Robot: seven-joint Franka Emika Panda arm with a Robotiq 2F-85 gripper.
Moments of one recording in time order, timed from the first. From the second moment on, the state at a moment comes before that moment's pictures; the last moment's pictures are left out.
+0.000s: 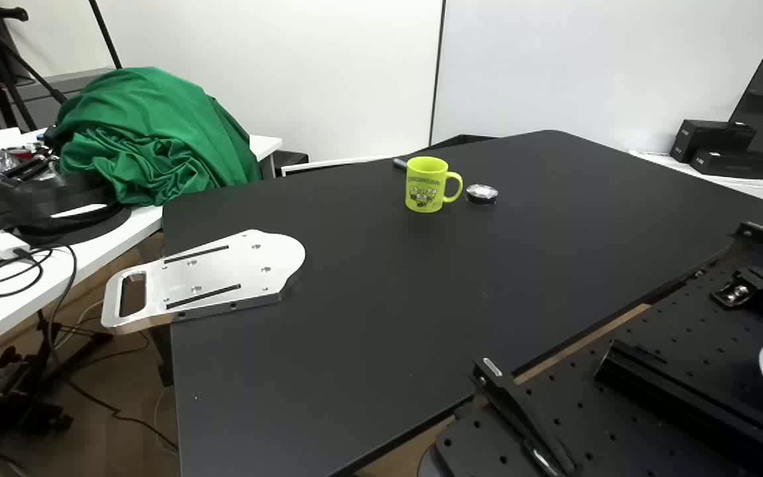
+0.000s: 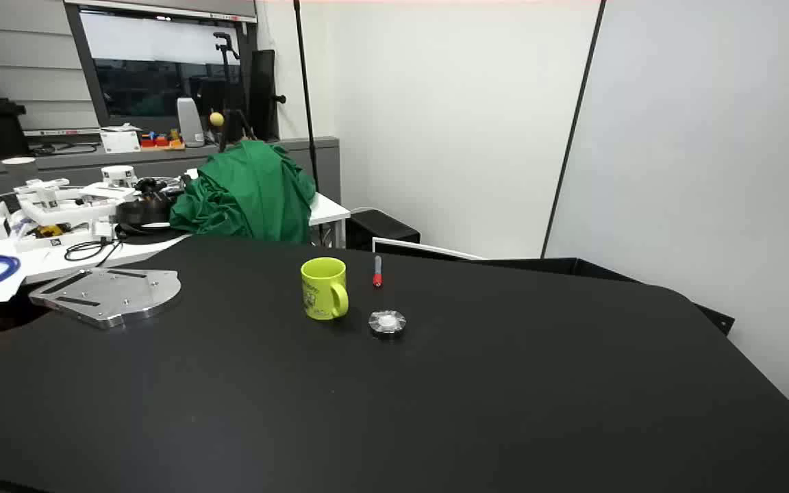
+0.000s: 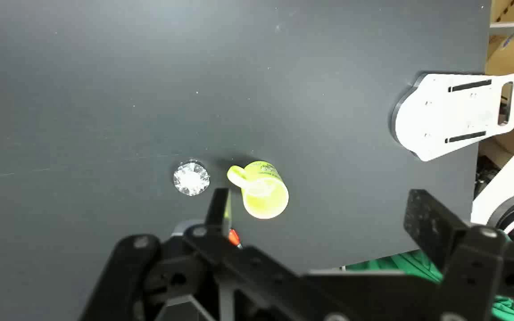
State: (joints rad) arm -0.05 -0.45 -0.09 -2.25 0.10 1.84 0.01
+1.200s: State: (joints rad) arm -0.04 -0.17 -0.09 -2.12 0.10 1.92 -0.14
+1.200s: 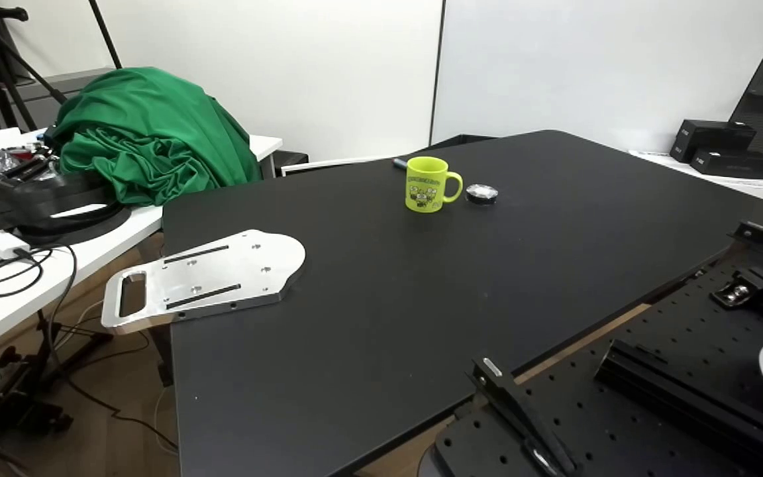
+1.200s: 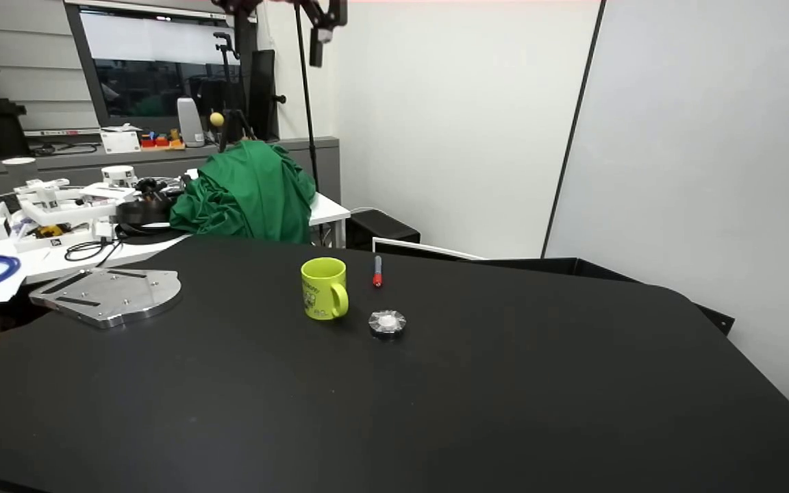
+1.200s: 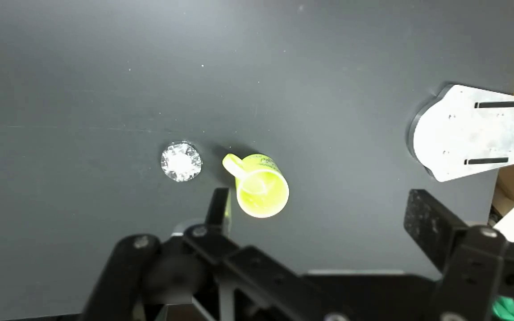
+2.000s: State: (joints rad) arm -0.11 0.51 -0.07 -1.51 0.09 2.02 -0.29
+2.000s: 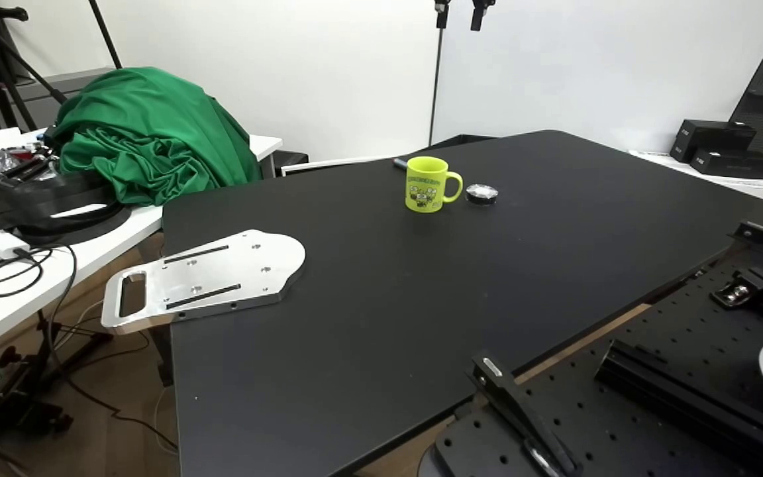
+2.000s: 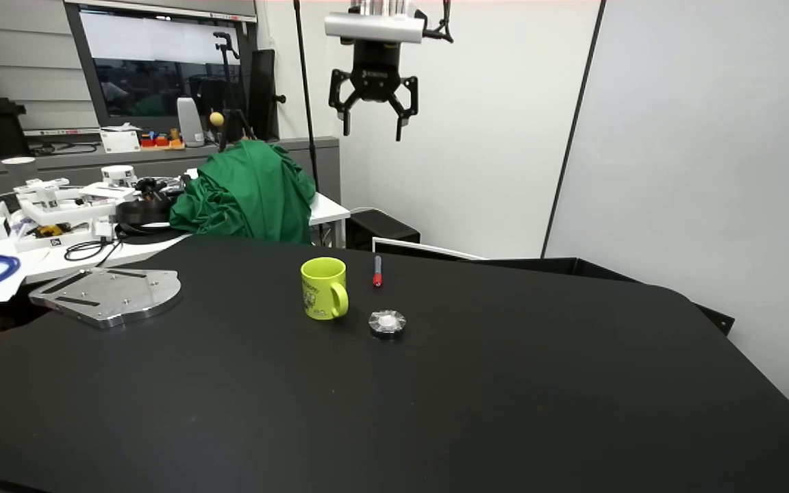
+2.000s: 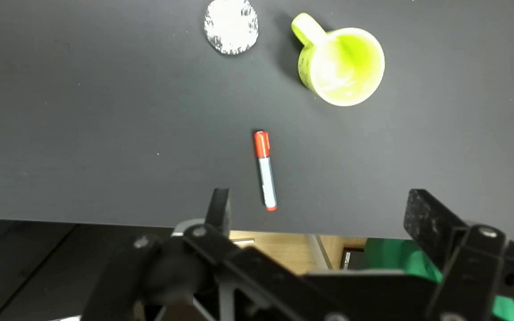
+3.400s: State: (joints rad) arm -0.09 1.24 0.00 -0.74 0.04 2.02 -0.28
